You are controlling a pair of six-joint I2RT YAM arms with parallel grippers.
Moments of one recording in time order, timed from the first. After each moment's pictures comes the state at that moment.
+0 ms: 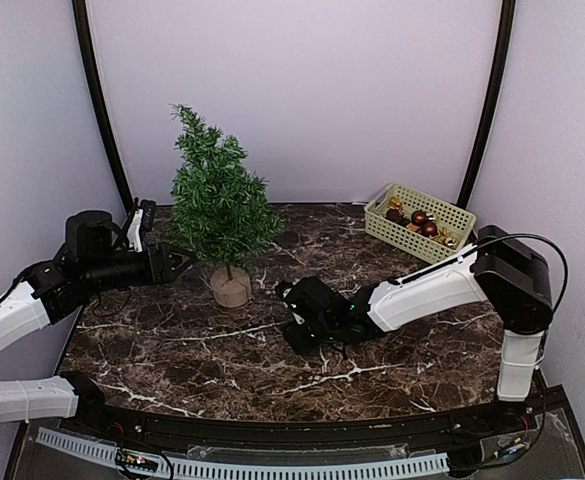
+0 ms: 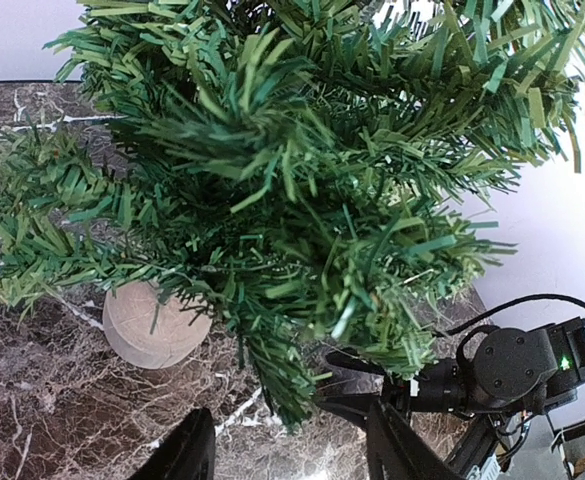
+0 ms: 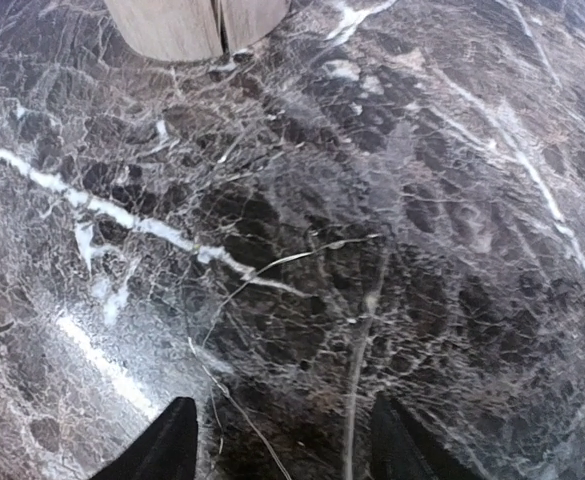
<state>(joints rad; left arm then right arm) -0.50 0.87 0.69 -0.24 0.26 -0.51 1.12 1.93 1.11 -0.09 0.25 0.32</state>
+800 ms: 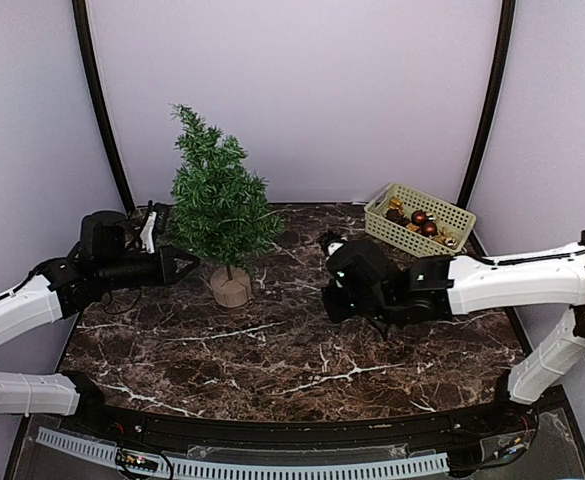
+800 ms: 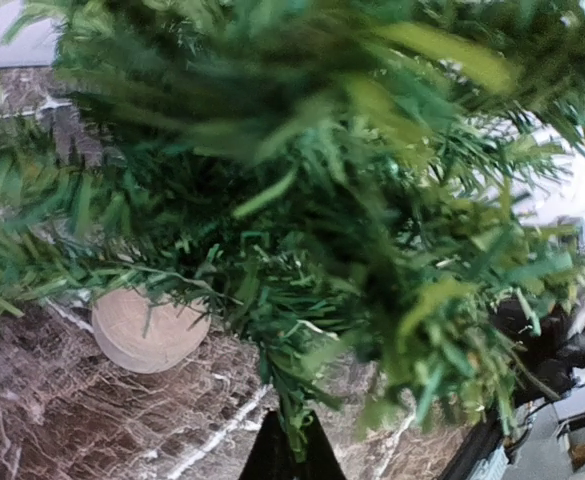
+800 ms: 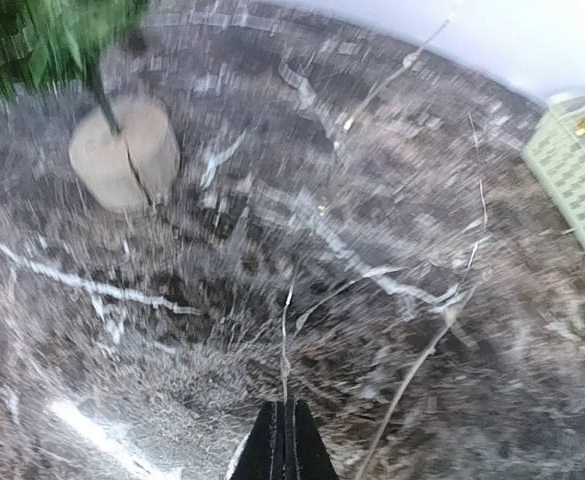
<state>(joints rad) -0.50 0.97 0.68 -0.16 0.30 -0.50 1.15 1.57 1.05 -0.31 0.51 0.43</state>
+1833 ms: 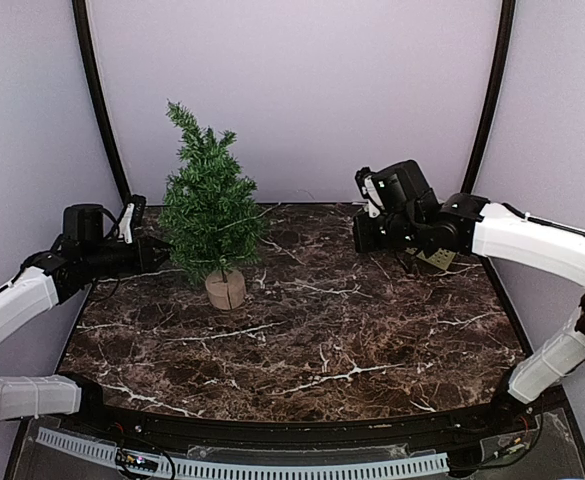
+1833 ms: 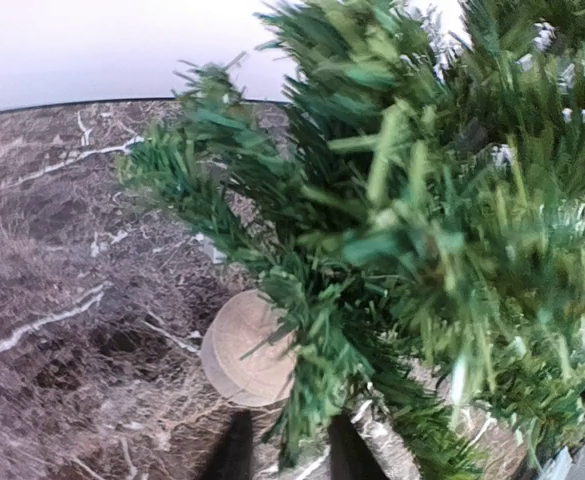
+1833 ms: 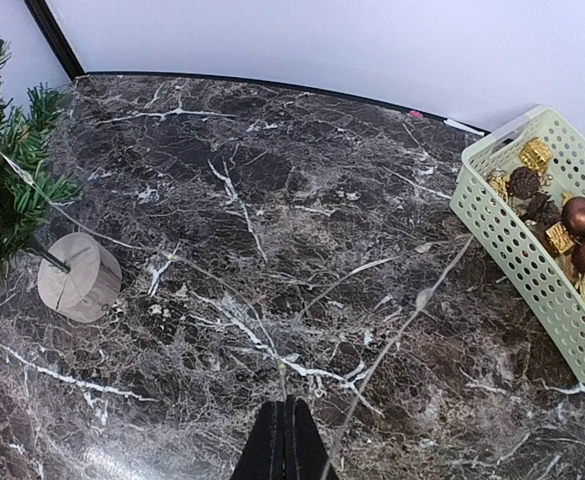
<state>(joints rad) -0.20 1.00 0.70 -0.21 0.44 -0.26 0.84 1.45 1.26 -0.47 0.31 0.34</state>
